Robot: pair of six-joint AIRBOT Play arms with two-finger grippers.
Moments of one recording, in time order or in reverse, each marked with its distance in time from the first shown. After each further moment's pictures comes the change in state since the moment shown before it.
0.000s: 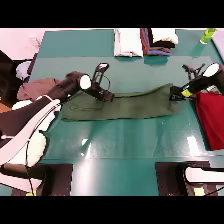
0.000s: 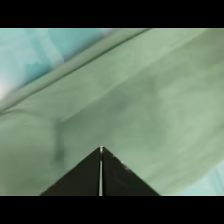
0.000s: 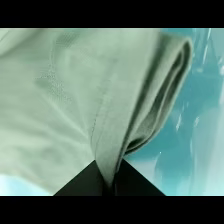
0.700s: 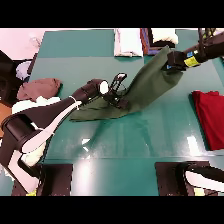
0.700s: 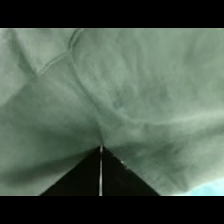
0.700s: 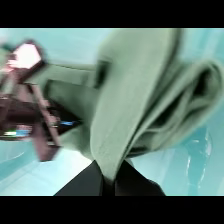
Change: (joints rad) left arm -0.088 -0.197 0.138 -0.156 0.015 0.101; right arm 0.270 0.116 0.450 0.063 0.184 0.130
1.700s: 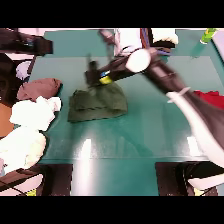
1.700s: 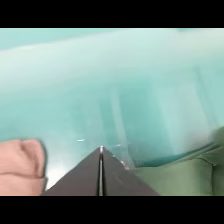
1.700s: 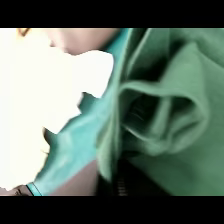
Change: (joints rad) left arm 0.512 0.624 0.074 0.360 -0.206 -0.041; right arm 0.600 -0.353 0.090 0.137 -0.549 0.144
